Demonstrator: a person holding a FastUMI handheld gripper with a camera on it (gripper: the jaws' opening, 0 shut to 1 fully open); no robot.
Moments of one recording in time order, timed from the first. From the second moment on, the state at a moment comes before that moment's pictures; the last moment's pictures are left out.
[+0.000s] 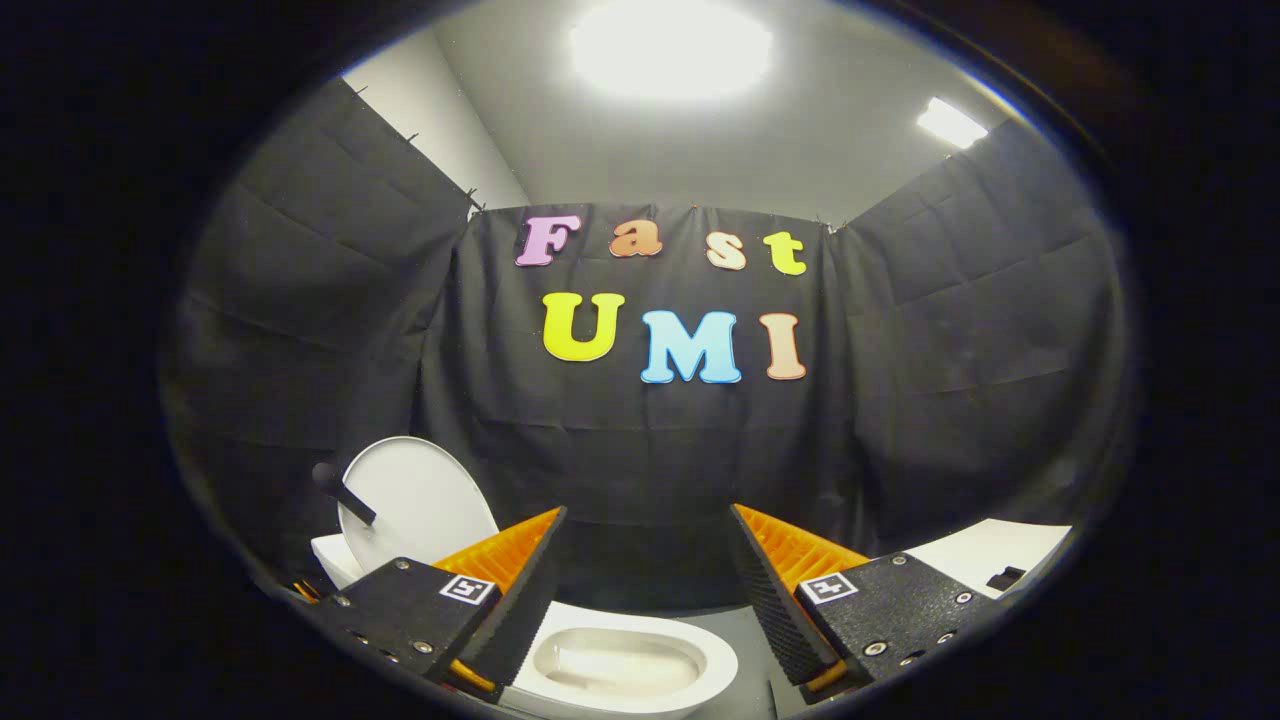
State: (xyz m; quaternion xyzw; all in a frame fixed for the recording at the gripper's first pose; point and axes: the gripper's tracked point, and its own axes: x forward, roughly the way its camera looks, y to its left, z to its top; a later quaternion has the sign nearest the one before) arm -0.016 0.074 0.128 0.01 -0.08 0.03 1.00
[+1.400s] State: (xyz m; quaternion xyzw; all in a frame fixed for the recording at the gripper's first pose) arm -0.030 0.032 0.018 -0.02 0.00 -0.01 1.00
